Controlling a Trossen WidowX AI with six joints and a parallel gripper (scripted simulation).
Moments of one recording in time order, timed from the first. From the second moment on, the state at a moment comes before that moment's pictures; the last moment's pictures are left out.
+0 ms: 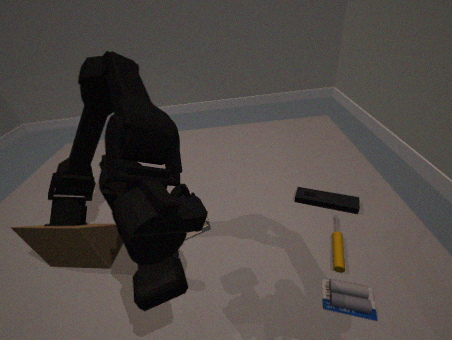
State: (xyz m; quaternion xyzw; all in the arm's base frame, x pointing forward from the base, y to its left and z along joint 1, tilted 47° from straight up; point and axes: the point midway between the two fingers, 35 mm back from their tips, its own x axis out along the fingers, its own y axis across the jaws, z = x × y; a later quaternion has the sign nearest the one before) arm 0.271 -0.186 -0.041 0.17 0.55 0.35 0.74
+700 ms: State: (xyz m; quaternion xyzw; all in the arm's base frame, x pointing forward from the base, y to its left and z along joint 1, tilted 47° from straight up) arm 0.284 -0.126 -0.089 0.17 0.54 0.35 0.74
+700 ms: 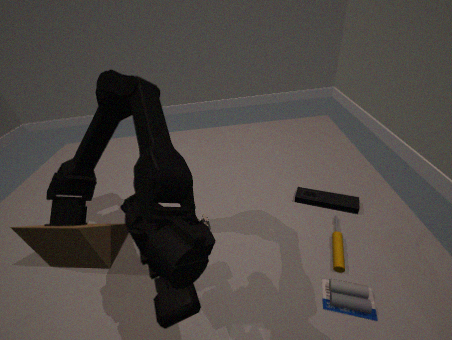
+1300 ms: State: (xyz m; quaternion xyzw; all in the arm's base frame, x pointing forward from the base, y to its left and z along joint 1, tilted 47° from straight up) arm 0.276 -0.107 -0.070 0.17 0.54 0.35 0.75
